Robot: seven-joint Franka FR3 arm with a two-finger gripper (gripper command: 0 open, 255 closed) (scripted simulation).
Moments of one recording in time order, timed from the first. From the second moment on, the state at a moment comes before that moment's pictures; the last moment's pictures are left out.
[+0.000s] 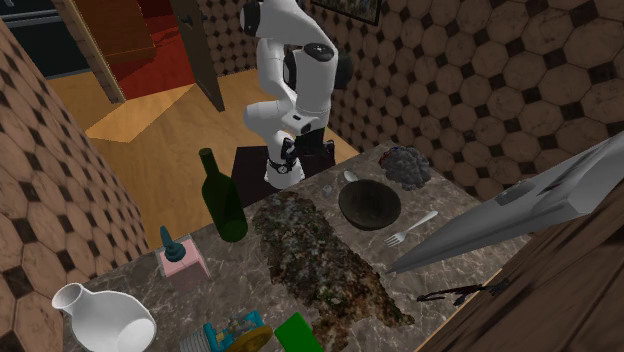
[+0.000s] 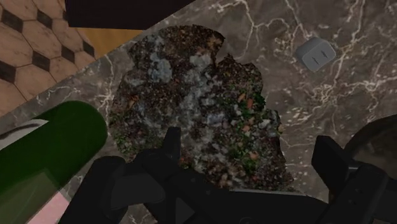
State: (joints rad) arm 0.10 -0.87 0.23 -2.68 0.06 1.85 0.25
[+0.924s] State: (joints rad) arm 0.22 -0.74 0.47 -2.84 0.20 2.09 0.45
